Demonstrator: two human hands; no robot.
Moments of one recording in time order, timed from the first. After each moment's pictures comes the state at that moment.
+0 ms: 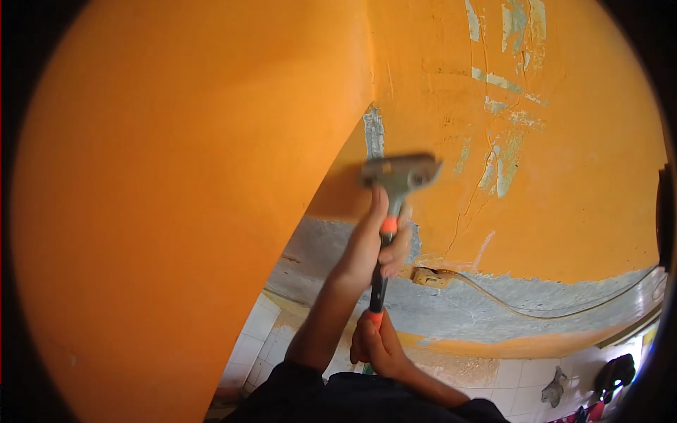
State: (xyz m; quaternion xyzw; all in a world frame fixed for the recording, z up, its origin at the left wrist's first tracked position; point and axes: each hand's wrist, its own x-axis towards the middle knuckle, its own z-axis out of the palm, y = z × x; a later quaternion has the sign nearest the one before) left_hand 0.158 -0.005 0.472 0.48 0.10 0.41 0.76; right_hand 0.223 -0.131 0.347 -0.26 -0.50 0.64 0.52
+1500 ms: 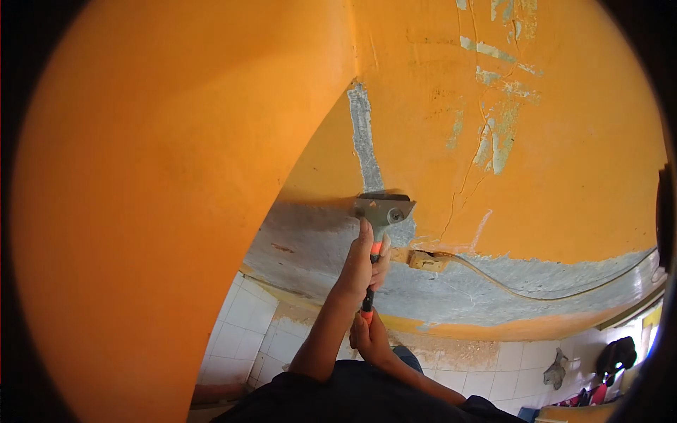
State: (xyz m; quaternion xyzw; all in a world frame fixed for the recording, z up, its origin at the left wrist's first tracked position) left_hand 0.150 -0.022 0.384 0.45 0.30 0.43 0.72; right_hand 0.194 -0.134 0.243 -0.40 -0.45 0.58 0.55
